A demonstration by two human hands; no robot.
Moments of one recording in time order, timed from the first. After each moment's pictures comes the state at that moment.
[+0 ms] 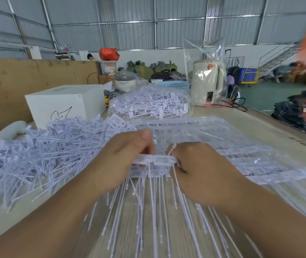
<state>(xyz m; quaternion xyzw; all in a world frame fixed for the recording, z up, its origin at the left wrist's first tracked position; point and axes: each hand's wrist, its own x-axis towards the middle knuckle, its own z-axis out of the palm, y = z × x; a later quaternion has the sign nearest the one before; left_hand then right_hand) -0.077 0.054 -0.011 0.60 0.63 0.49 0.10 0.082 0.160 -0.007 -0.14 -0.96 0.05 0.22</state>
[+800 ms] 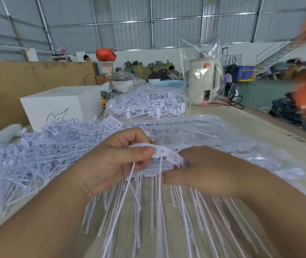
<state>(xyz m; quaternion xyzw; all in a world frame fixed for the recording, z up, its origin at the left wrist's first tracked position) -0.073 0.051 0.000 0.53 0.47 0.59 0.40 0.091 0.180 0.003 -0.21 -0.94 0.24 0.06</state>
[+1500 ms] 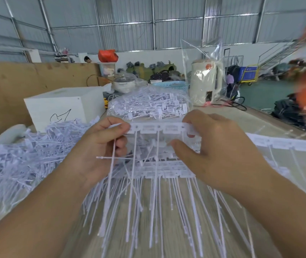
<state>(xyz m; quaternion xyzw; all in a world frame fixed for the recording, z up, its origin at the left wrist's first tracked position) -0.096 0.053 0.004 0.34 0.47 0.75 0.31 0.099 0.166 0.014 -0.15 -0.89 0.05 0.42</state>
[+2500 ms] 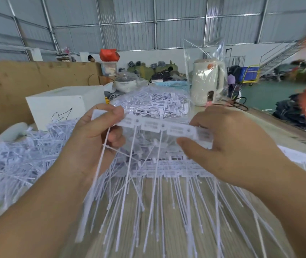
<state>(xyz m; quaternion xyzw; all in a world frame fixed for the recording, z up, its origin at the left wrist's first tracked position) -0.082 0.045 0.020 0.36 0.39 0.81 0.26 0.110 0.169 0.030 -0.17 -0.91 0.03 0.37</state>
